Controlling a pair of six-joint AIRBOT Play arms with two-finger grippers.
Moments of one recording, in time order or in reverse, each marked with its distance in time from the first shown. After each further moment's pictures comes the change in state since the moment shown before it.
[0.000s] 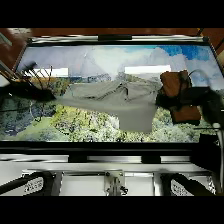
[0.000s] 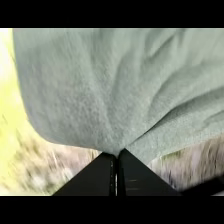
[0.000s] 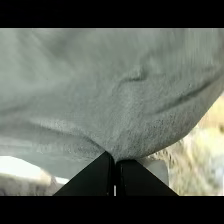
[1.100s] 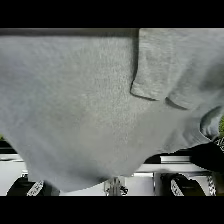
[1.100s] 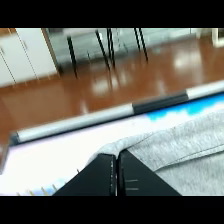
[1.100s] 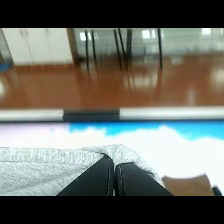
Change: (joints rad) left arm -0.032 0.504 0.447 0.210 -0.005 -0.035; right arm 0.002 0.391 0.666 -0.325 -0.177 0.111
